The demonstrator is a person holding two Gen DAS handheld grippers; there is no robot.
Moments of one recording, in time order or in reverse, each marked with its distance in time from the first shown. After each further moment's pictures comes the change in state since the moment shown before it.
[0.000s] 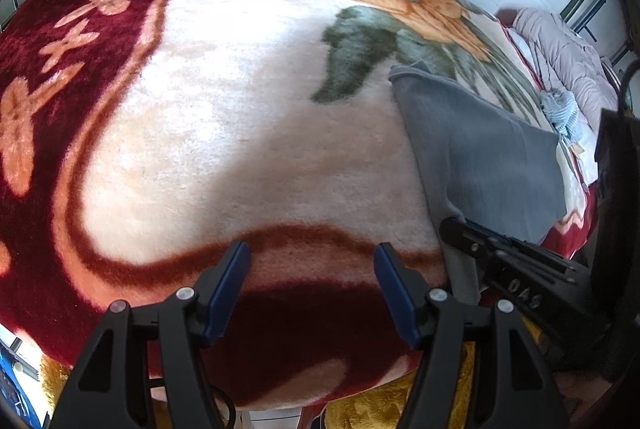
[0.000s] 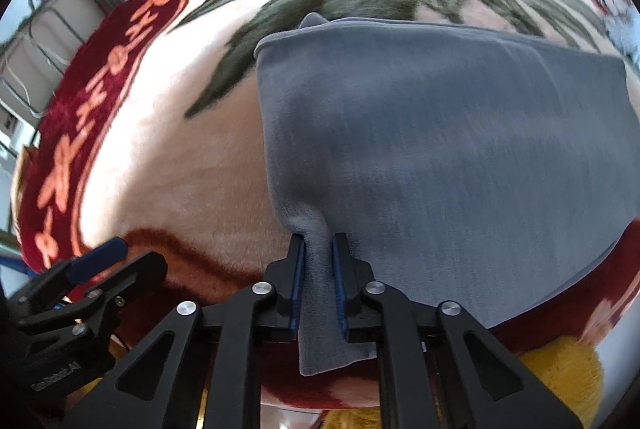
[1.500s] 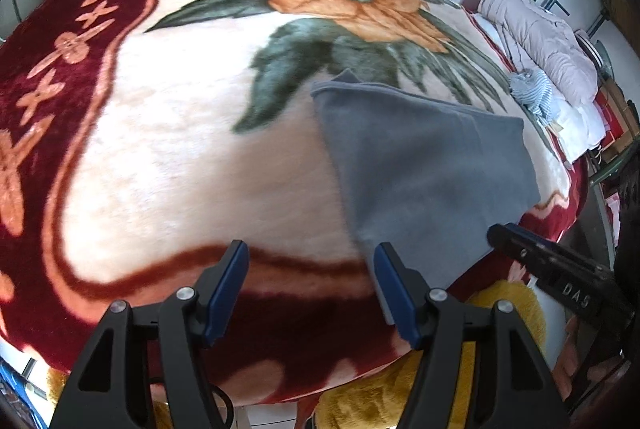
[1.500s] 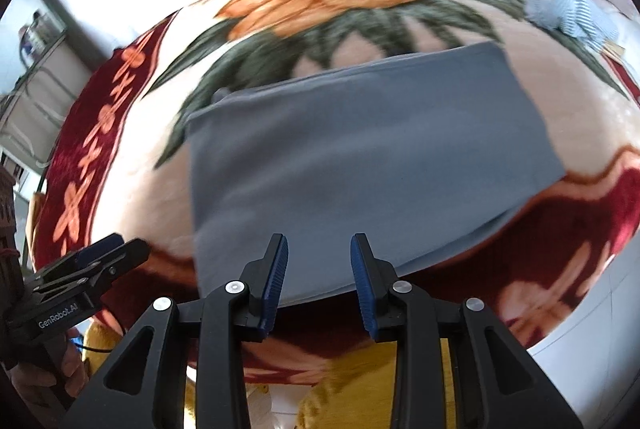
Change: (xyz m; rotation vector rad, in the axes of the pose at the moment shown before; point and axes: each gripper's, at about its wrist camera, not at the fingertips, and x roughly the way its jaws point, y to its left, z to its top) left arm -0.019 -0.050 0.008 0.103 -0.022 -0.027; right arm -0.073 -0.066 -0.015 0.063 -0.082 -0.034
